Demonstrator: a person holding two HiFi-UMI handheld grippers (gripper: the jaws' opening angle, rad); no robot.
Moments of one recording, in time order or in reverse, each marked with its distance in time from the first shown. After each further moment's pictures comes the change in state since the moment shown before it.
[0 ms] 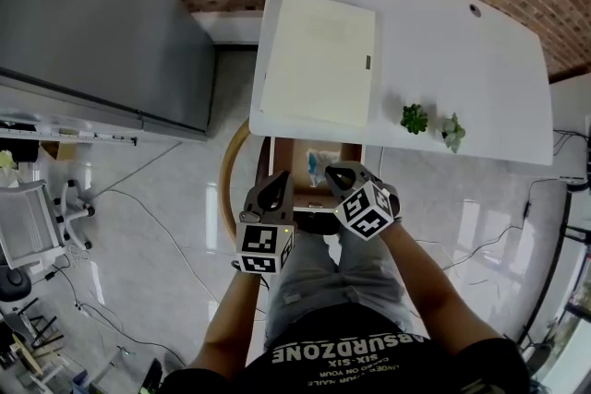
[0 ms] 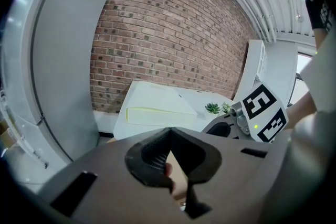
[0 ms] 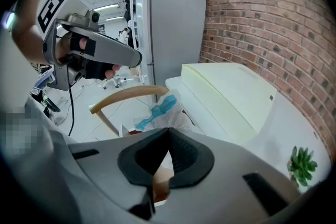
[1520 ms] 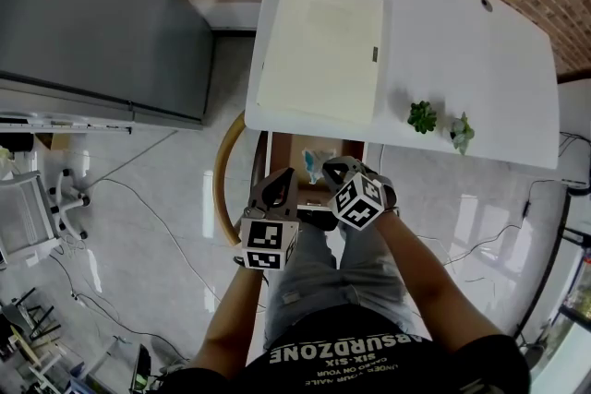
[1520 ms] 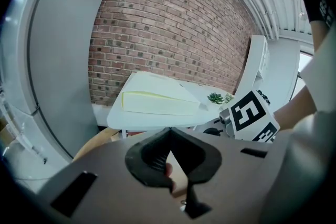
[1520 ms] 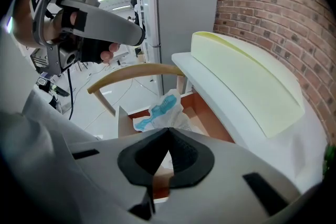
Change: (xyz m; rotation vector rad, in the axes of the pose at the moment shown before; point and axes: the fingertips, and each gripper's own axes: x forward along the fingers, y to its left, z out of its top) left arm 0.030 0.000 -0.038 -0.007 0.054 0.002; right arm 0.055 0.005 -0.046 -0.070 0.117 0.085
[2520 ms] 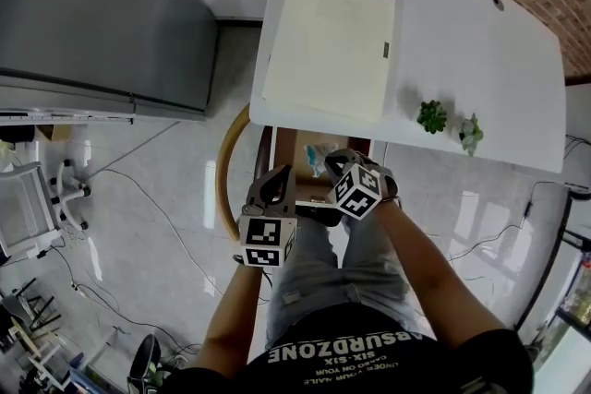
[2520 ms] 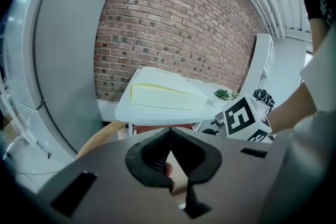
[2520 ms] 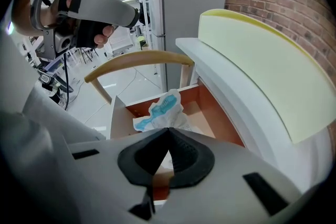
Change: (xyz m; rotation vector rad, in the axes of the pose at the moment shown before) left arm 0.002 0.018 -0.012 -0.029 0.026 0.037; right arm 0.035 -0.001 -0.014 -0.058 0.067 0.042
